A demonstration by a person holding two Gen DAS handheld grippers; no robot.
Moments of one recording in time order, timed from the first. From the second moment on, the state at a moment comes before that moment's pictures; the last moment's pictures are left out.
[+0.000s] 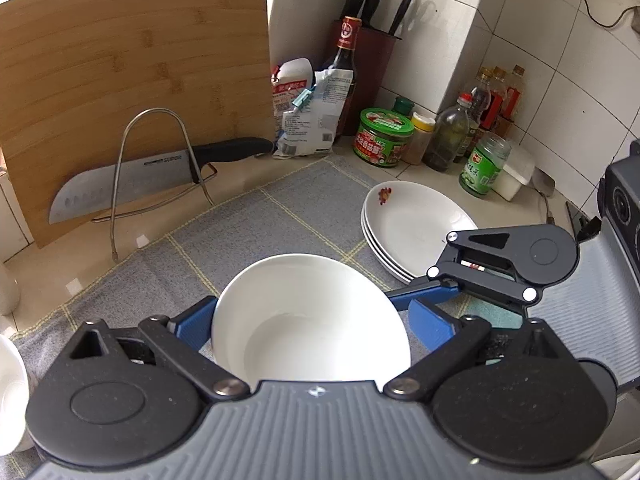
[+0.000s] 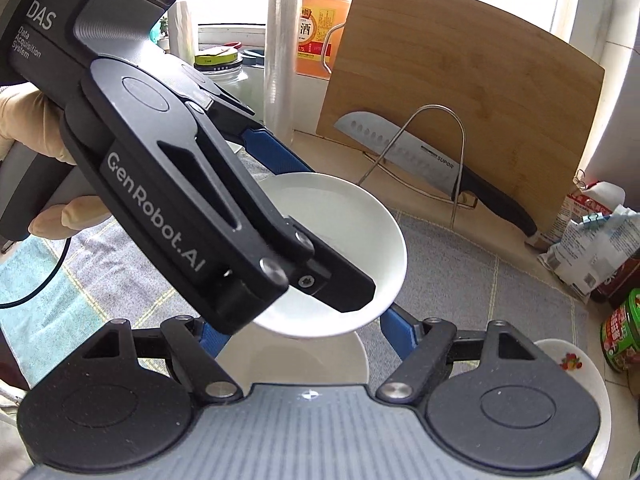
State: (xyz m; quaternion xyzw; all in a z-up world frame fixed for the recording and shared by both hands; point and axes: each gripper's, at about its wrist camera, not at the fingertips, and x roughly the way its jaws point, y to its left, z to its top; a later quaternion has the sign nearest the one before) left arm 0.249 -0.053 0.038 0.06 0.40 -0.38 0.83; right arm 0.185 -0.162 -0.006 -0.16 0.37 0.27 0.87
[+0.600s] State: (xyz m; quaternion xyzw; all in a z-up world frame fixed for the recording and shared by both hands) left arm 0.231 -0.069 0.010 0.06 0.43 -0.40 0.81; right arm 0.161 -0.175 -0.025 -0.14 0.41 0.25 0.86
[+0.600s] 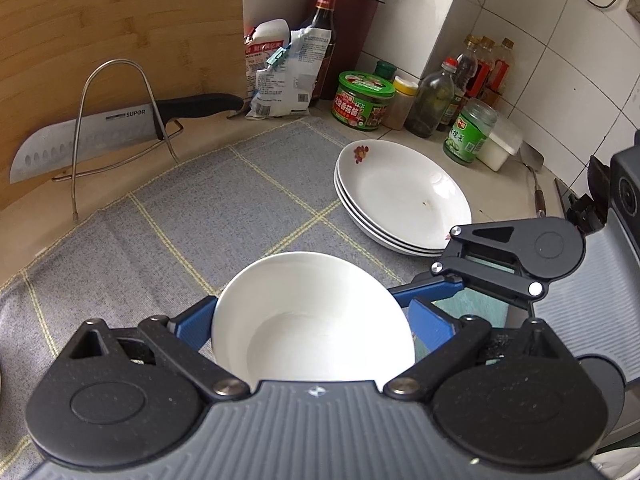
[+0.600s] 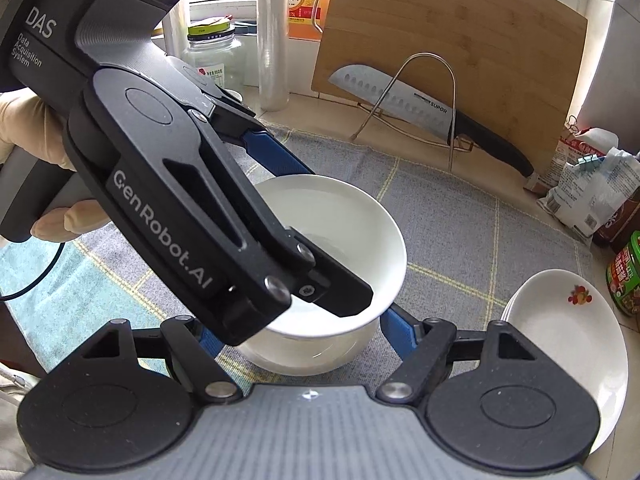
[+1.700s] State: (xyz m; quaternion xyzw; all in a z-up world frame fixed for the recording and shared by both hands) left arm 0.230 -0.072 -0.007 0.06 0.45 -0.39 0.80; right arm 0.159 -0.174 -0.042 -0.14 0.43 0.26 0.86
